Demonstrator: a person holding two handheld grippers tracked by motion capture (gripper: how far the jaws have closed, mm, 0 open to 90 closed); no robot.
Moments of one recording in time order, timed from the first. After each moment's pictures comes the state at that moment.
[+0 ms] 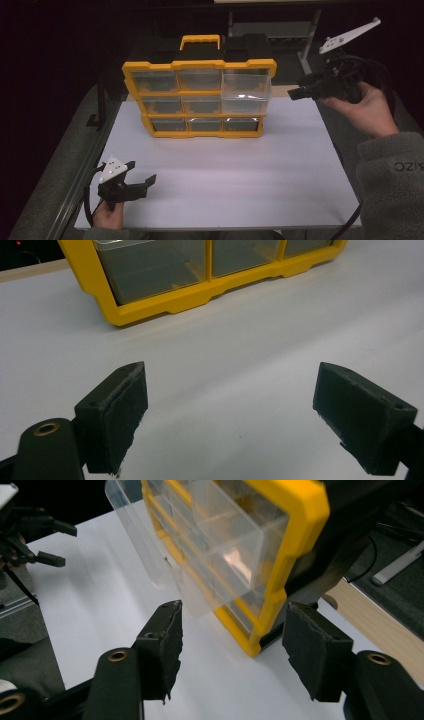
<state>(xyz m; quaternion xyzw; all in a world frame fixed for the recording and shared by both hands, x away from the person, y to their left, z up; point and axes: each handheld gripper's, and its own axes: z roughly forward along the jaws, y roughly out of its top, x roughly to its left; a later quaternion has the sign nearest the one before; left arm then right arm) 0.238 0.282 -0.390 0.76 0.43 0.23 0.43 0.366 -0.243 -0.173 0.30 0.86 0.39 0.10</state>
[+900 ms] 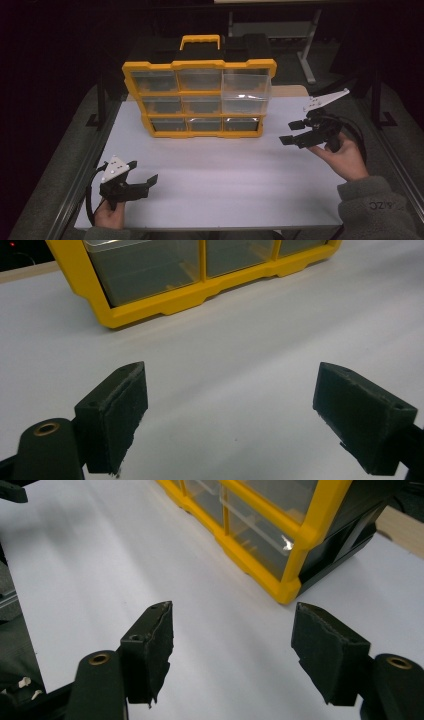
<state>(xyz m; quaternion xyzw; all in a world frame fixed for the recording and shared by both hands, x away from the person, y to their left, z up) 0.239 0.278 -0.390 0.76 0.42 0.23 0.43 0.343 -0.242 -0.302 0.33 0.86 0.38 0.08</state>
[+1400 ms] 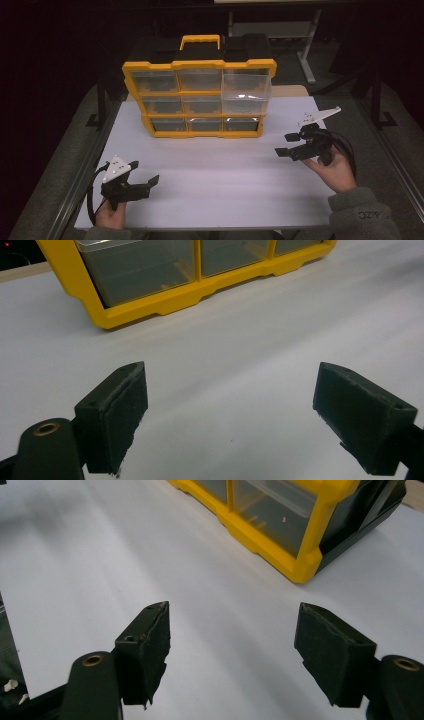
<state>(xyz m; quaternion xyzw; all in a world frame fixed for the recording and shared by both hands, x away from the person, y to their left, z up) 0.239 0.276 -0.390 0.77 0.42 0.22 0.43 0.334 -0.238 -0.344 0.35 0.85 0.39 0.07</state>
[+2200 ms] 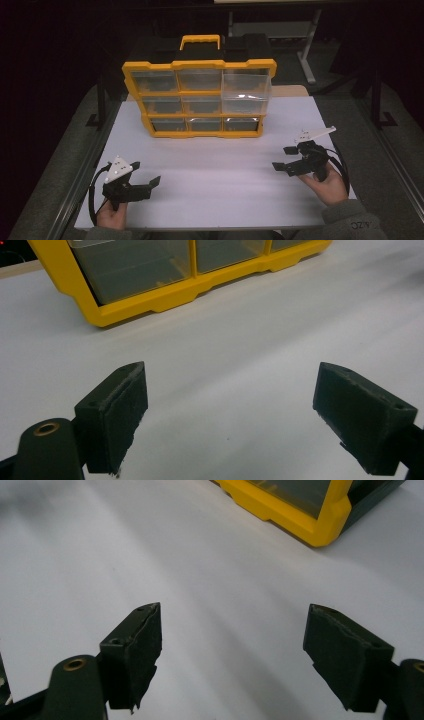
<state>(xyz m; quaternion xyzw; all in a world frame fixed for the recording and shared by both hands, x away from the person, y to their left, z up) 0.240 0.274 -0.393 0.77 0.41 0.22 0.43 0.313 -0.235 -0.386 0.36 0.84 0.39 0.07</state>
